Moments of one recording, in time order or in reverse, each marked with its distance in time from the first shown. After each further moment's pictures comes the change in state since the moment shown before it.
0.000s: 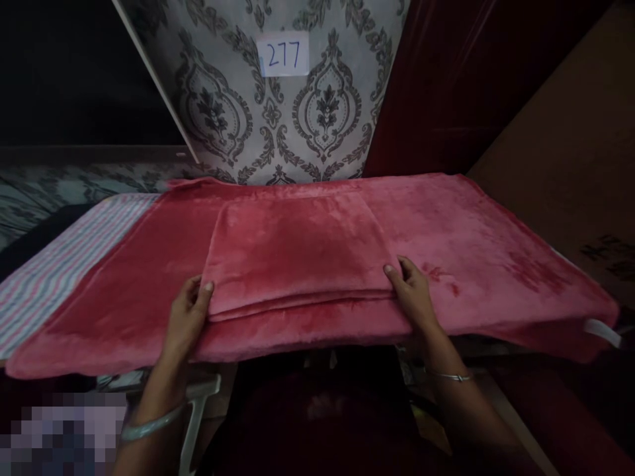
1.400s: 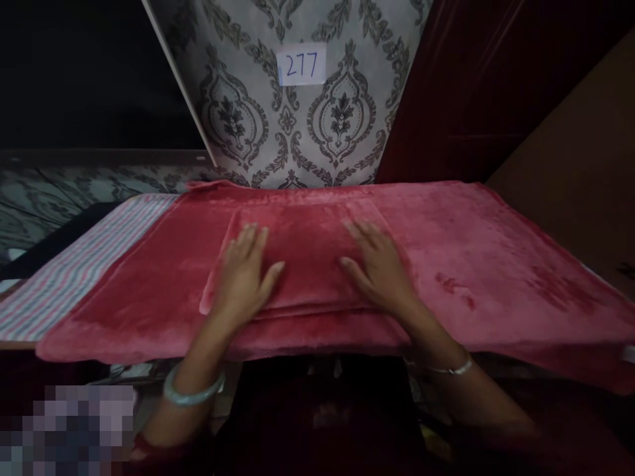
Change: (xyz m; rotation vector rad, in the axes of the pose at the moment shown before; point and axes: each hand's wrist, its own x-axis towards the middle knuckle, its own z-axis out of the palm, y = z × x) left_hand 0.001 0.099 0.042 0.592 -0.139 0.674; right_hand 0.021 -0.097 0.043 -0.532 -0.302 -0.596
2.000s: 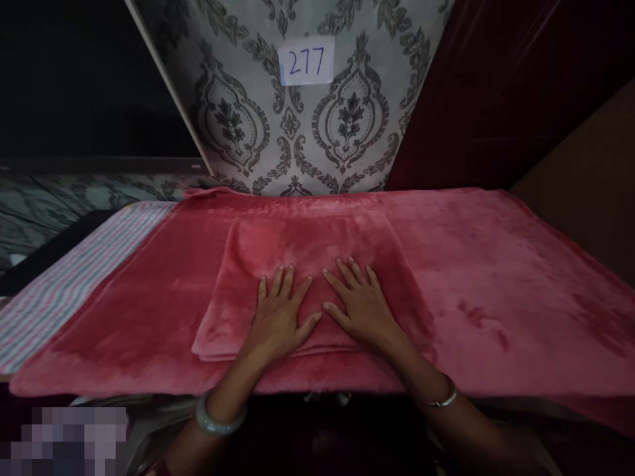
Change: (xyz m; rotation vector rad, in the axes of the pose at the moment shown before) left_hand -0.009 0.019 0.074 0.127 -0.292 0.054; right_hand 0.003 -0.002 0.060 -0.149 -0.393 0.043
